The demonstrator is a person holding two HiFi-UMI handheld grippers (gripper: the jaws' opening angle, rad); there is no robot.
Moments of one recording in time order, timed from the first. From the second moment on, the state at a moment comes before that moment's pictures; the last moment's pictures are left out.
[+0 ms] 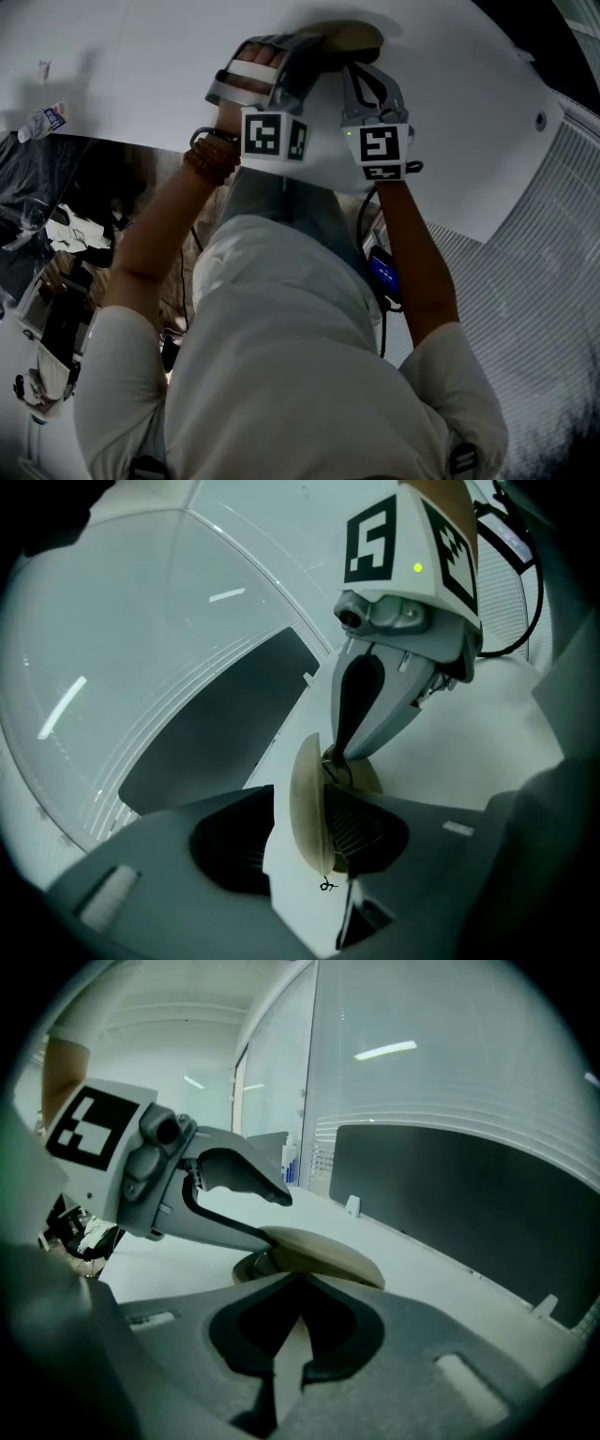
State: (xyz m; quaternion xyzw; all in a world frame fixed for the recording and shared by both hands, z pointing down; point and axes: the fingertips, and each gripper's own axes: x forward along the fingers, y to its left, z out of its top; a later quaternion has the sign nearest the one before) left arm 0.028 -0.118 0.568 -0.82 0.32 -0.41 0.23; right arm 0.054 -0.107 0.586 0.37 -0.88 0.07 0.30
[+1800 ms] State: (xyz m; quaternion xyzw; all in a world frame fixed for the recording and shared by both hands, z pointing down) left arm -0.011 -0.226 0.629 -0.83 0.31 -0.45 0.15; right arm 0.048 -0.098 0.631 0.33 -0.87 0.01 0.36
